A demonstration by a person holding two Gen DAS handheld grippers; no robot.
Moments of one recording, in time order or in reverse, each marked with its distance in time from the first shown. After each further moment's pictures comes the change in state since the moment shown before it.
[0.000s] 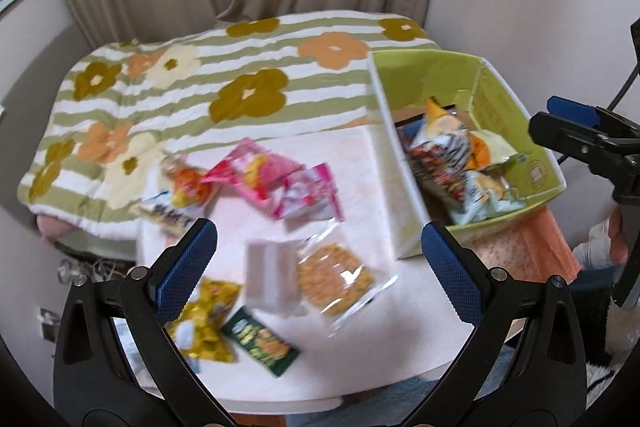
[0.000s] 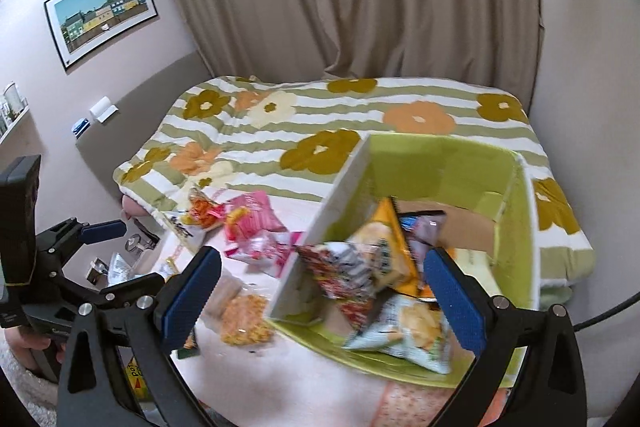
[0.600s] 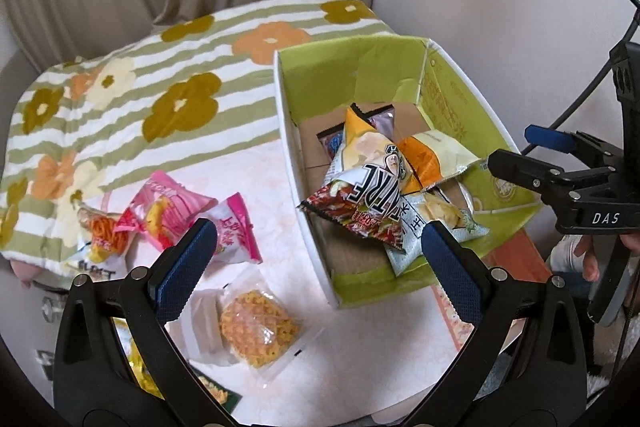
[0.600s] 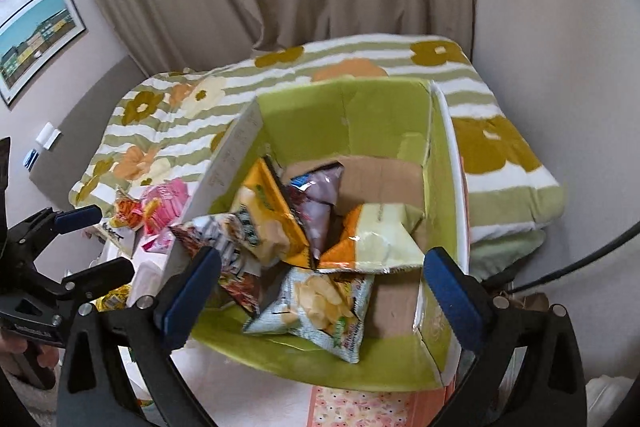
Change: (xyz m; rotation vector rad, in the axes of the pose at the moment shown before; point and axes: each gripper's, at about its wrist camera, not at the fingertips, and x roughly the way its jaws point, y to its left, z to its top) left arm 0.063 -0.097 0.051 0.117 0.052 -0.125; right arm 0.011 -0.106 -0.020 0.158 0.088 -0.149
